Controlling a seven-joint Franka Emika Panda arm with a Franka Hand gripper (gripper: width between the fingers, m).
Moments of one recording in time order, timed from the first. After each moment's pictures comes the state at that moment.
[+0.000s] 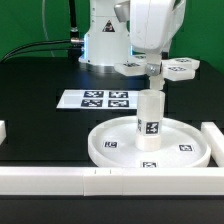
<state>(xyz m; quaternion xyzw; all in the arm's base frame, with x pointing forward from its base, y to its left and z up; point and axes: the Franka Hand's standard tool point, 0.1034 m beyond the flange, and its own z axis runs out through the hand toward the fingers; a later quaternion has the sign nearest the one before) 0.566 0.045 0.137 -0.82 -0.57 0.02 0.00</state>
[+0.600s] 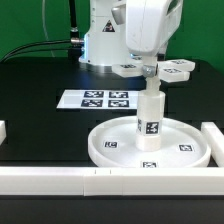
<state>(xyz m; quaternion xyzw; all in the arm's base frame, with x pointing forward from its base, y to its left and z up) 0.553 0.042 0.131 -0.82 -0.57 0.03 0.00</state>
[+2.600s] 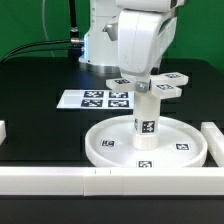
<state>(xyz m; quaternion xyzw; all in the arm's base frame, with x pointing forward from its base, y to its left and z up) 0.554 0.034 0.109 -0.83 -0.56 0.04 0.01</state>
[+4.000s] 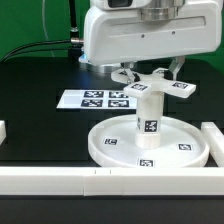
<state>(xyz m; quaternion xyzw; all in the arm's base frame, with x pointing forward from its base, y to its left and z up) 0.551 0.041 0.108 -1.00 -0.06 0.04 0.02</state>
